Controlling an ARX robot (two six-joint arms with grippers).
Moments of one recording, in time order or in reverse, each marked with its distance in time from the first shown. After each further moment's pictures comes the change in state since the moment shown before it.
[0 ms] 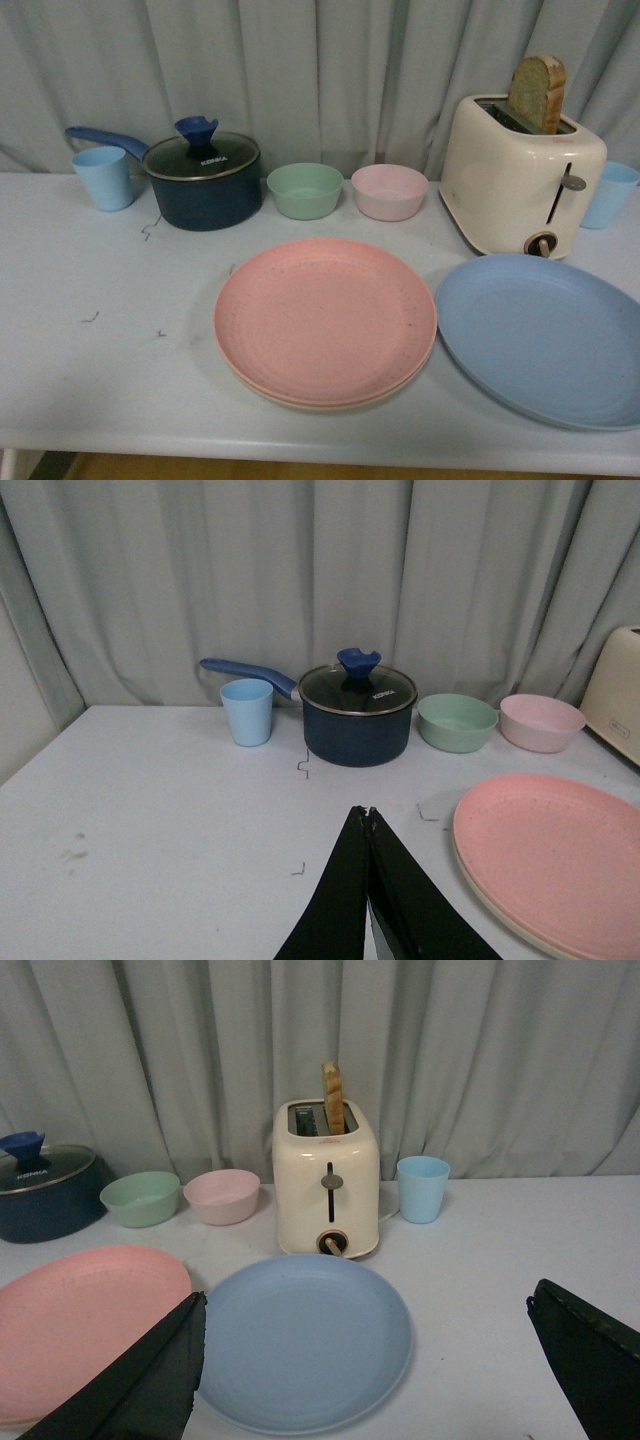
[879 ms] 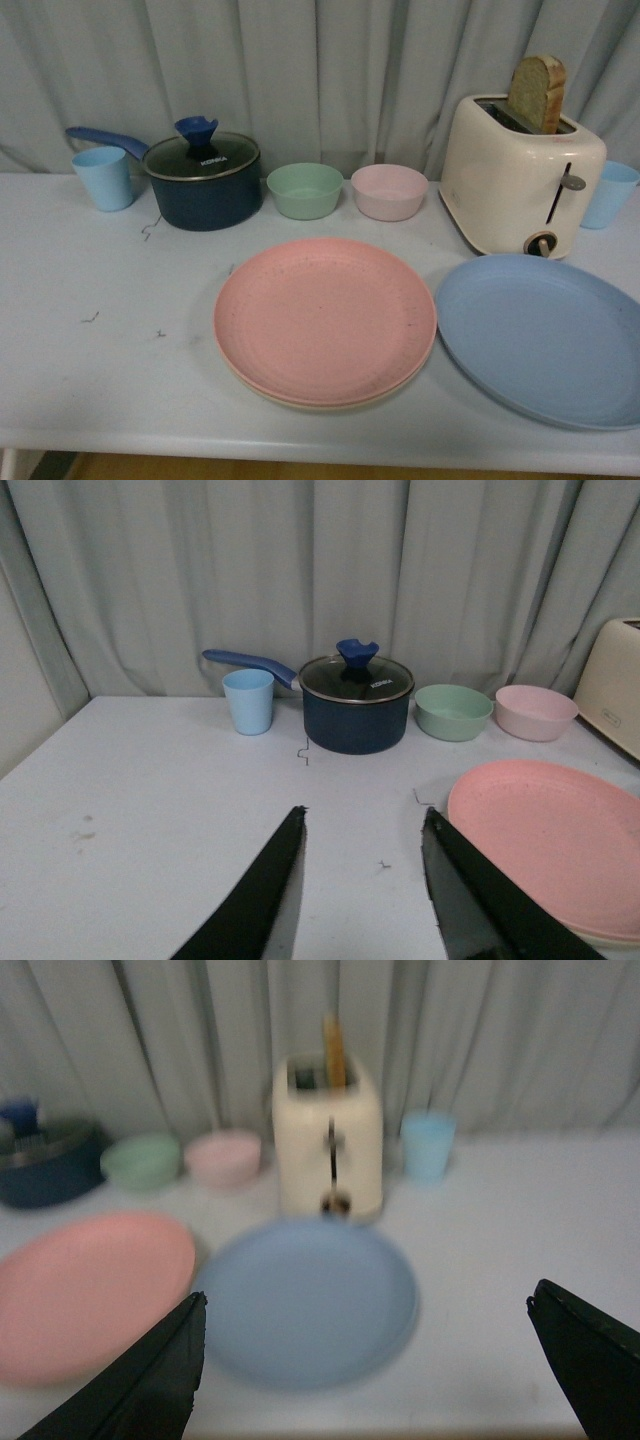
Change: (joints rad) left arm 0.000 -0.321 0.000 -0.332 0.000 -0.001; right arm -0.017 0.062 0.045 -0.134 -0.023 0.036
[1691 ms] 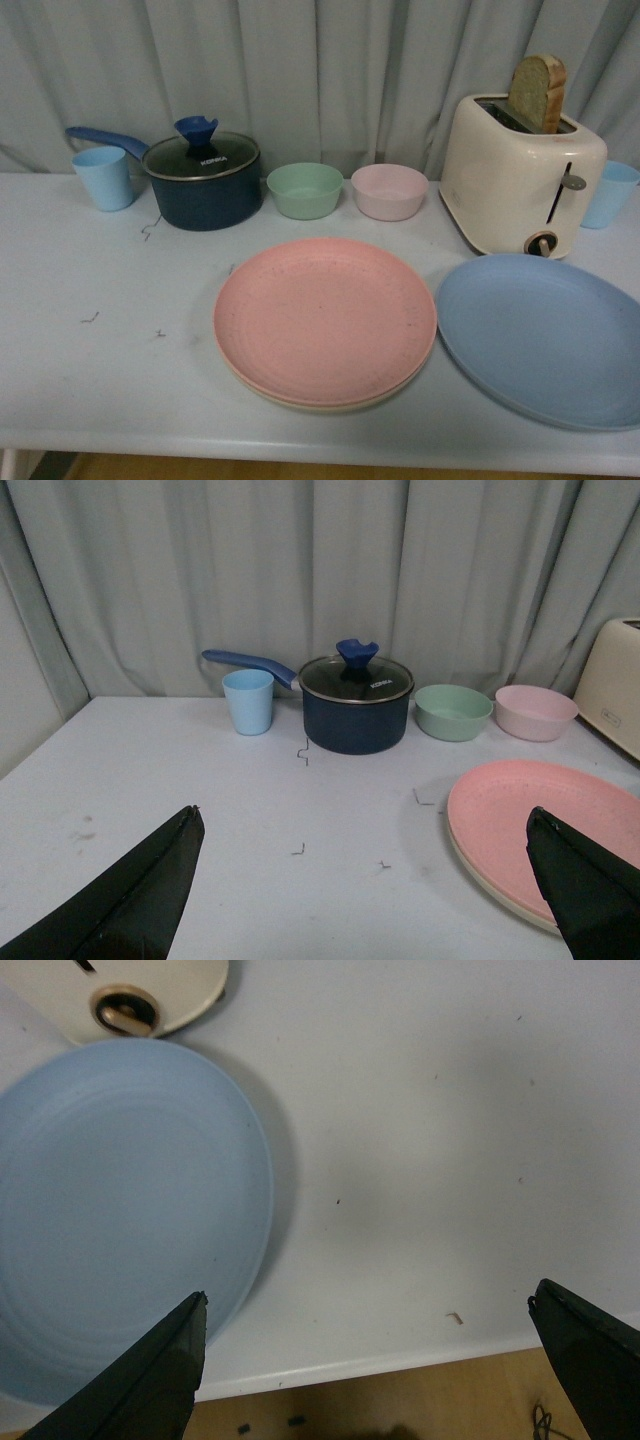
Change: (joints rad) left arm 0.000 0.000 0.000 0.000 0.000 0.000; right arm -0.391 1.527 0.679 0.158 -0.251 -0.136
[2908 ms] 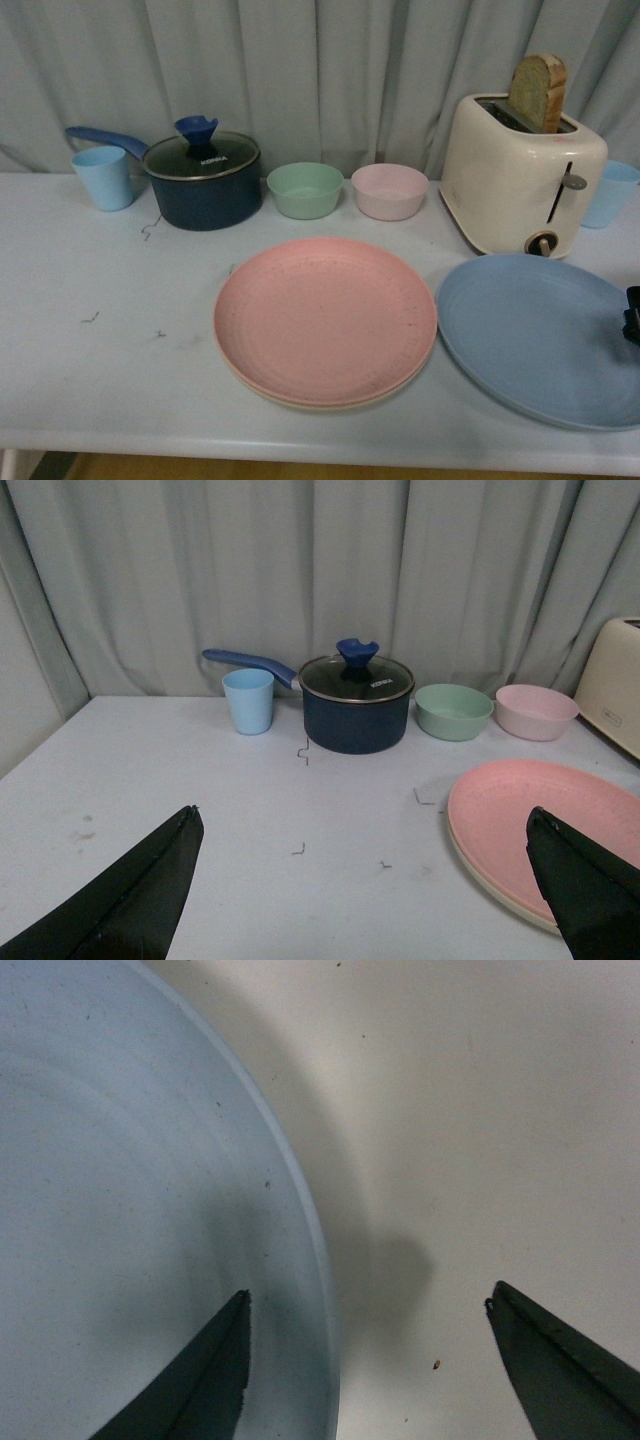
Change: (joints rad) left arm 0.000 0.000 0.000 0.000 0.000 0.000; right arm 0.228 0.533 0.330 0.082 0.236 -0.027
